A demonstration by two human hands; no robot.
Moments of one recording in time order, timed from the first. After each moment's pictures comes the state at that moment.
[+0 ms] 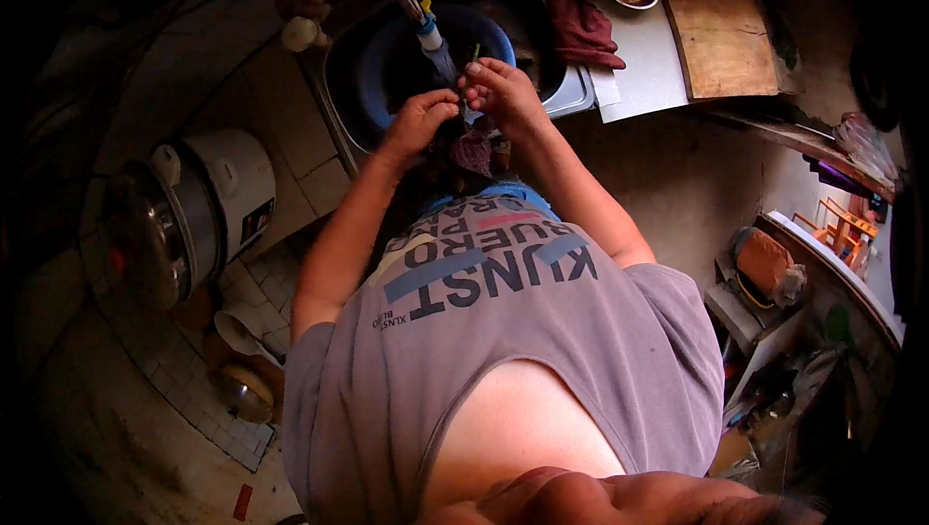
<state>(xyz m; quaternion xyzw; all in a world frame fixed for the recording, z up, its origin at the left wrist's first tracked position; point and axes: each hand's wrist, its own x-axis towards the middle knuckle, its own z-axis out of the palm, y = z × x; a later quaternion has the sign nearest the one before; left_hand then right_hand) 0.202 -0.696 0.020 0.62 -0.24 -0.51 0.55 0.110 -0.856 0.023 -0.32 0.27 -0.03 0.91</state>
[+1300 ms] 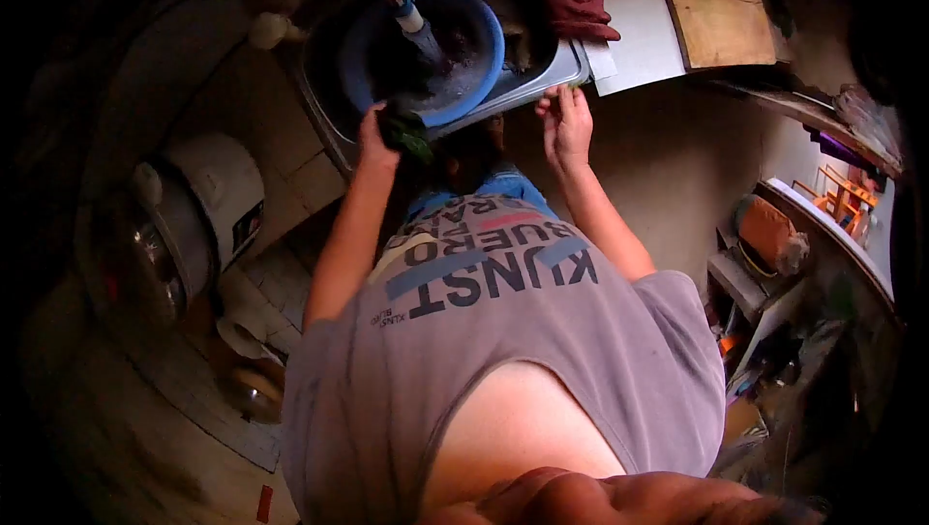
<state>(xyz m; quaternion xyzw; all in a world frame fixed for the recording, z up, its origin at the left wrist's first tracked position) 0.197 -0.654 -0.056 0.47 0.33 -0.40 0.71 0.005 -0.858 -0.033 -0.29 0.43 -0.32 0.80</state>
